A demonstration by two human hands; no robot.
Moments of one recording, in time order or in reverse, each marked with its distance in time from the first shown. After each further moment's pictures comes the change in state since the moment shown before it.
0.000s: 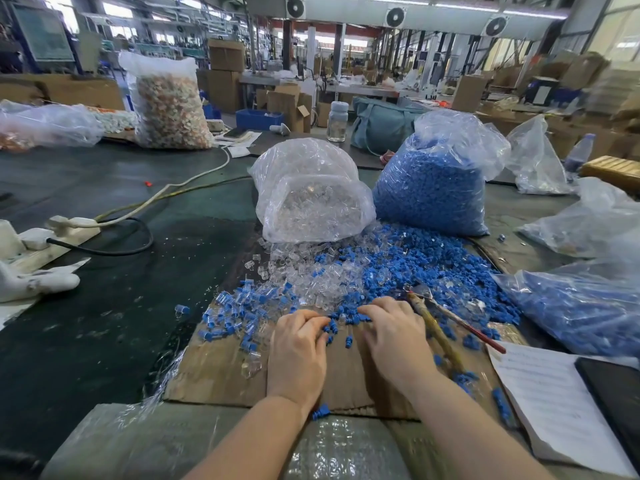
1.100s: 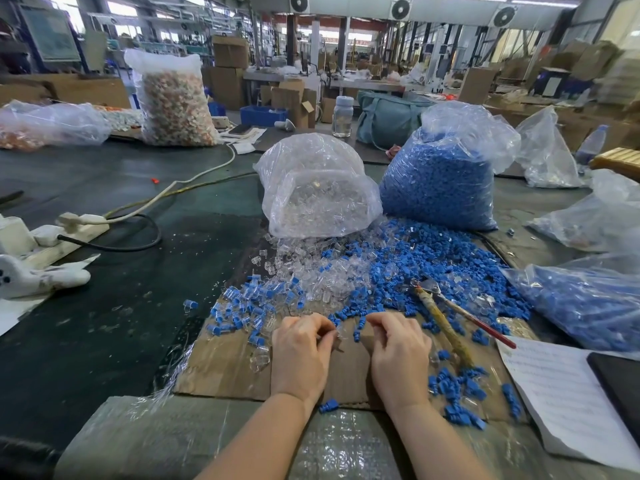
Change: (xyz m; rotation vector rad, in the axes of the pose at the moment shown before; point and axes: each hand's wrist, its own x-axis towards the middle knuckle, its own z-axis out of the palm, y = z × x) left_hand -0.002 -0.004 -0.003 -0.069 -0.030 -0.112; right_hand -0.029 -0.024 0.019 0.353 0.317 0.185
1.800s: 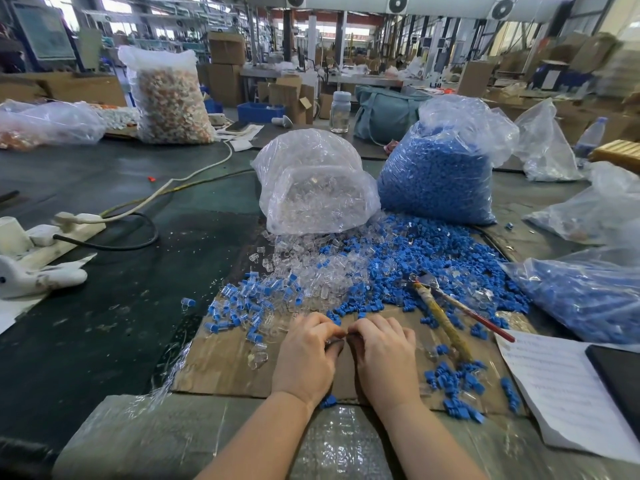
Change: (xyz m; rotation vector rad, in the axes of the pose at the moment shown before) left_hand -0.002 0.001 0.002 0.075 -0.107 0.202; right_hand -0.006 -0.003 0.007 -0.216 0.017 -0.239
